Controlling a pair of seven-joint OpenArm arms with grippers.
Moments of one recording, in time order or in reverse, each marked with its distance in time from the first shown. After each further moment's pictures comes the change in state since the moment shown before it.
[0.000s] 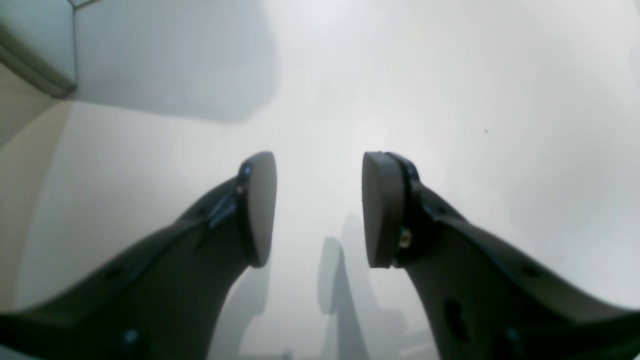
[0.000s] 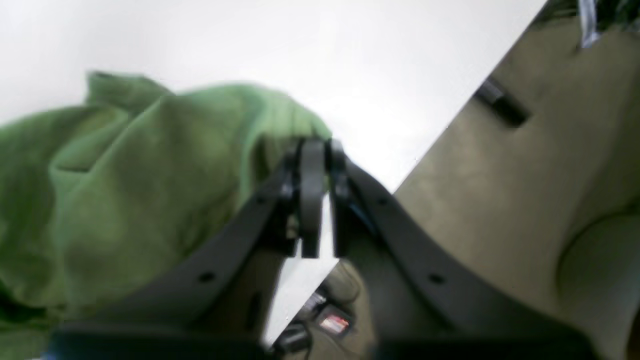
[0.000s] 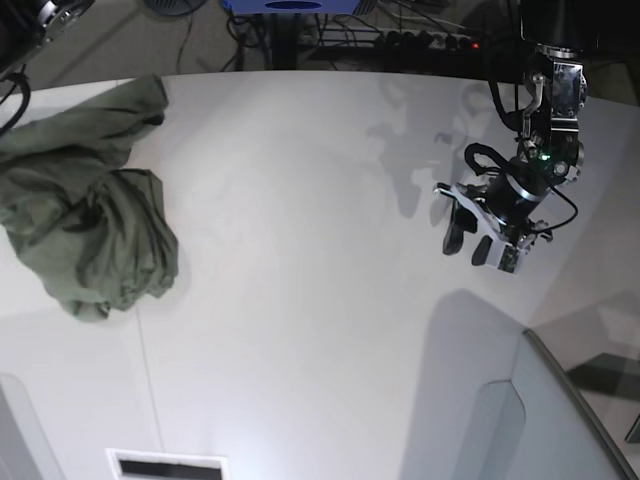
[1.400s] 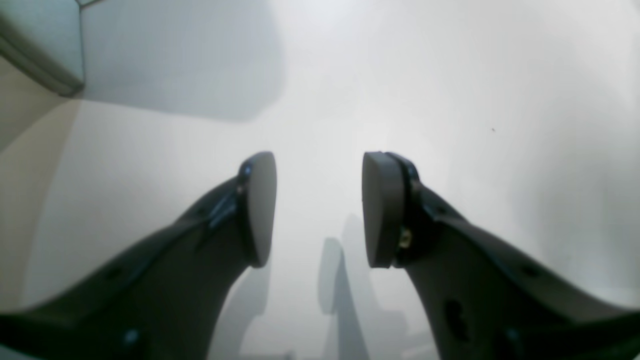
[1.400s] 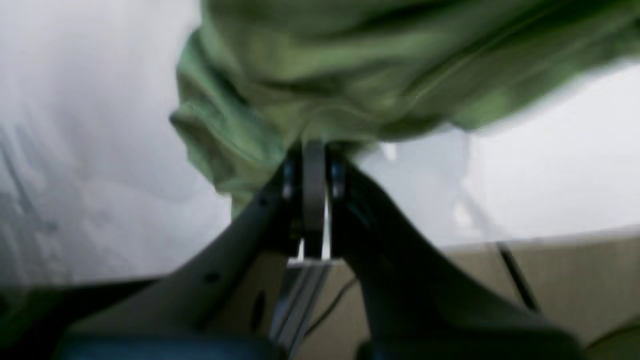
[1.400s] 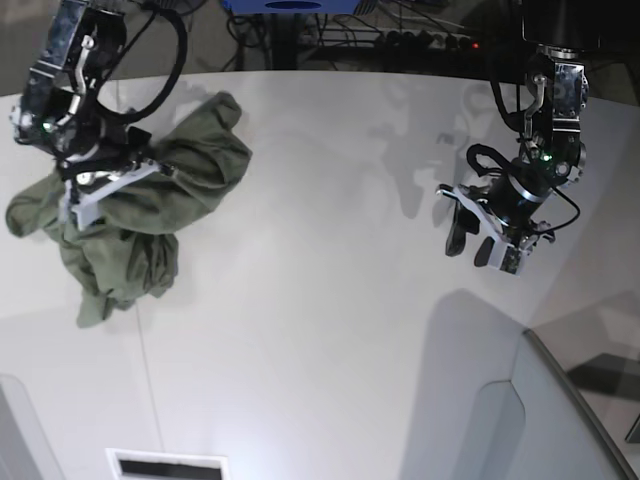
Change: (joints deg) left arm -0.2 -0.2 -0.2 0.1 0.2 0.0 0.0; right arm -16.3 -19.1 -33.1 23.7 13.0 0.1 -10.2
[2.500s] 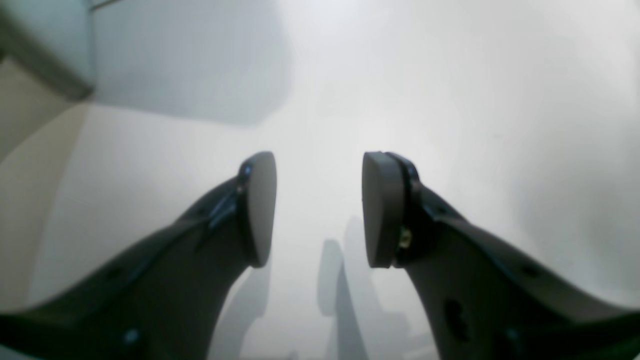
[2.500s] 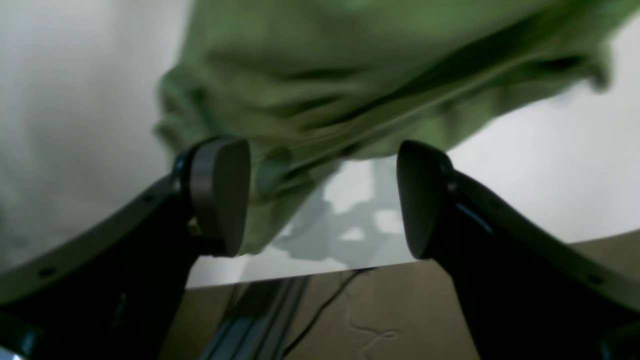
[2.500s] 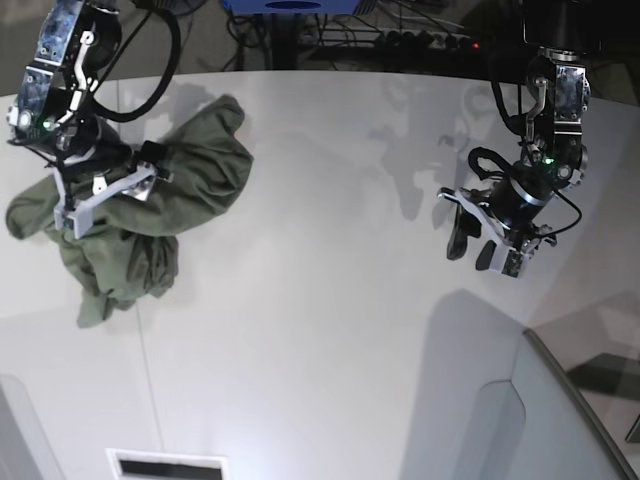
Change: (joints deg) left arm -0.4 -0.1 -0.3 0.0 0.0 -0.1 0.0; right arm -0.8 1.2 -3.2 0.4 -0.9 0.0 3.7
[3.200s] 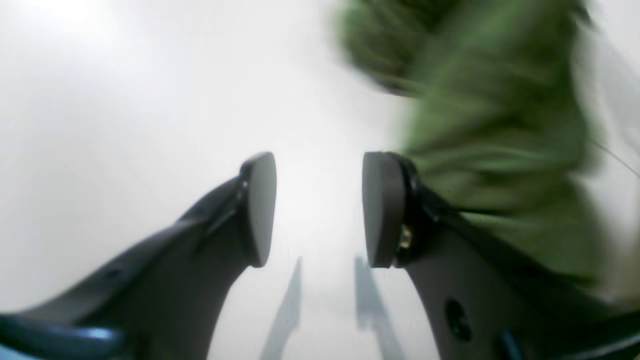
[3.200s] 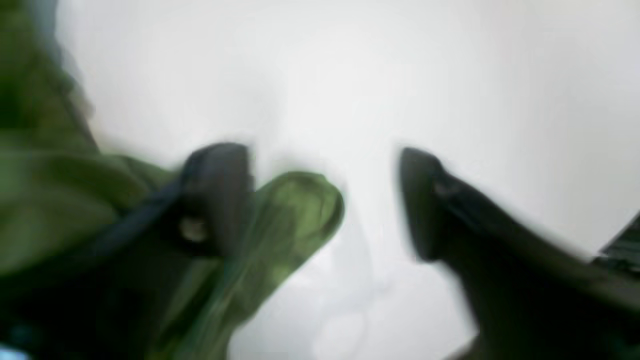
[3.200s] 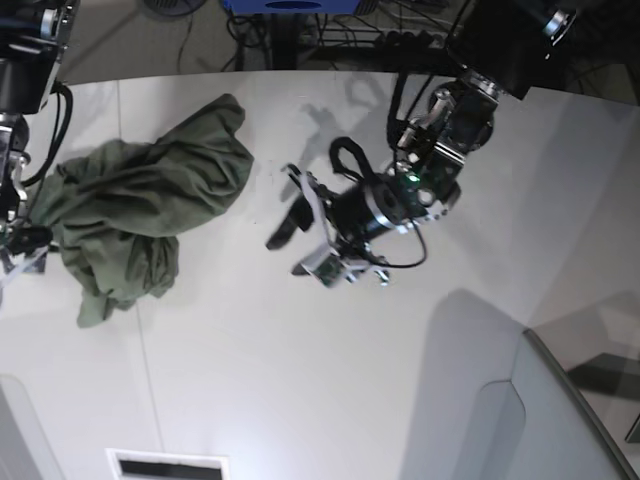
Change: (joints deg) left arm -11.0 5.4 30.8 0.2 -0.2 0.5 -0.1; right arm 19.6 20.9 -0.3 -33.6 -21.6 0.2 29.5
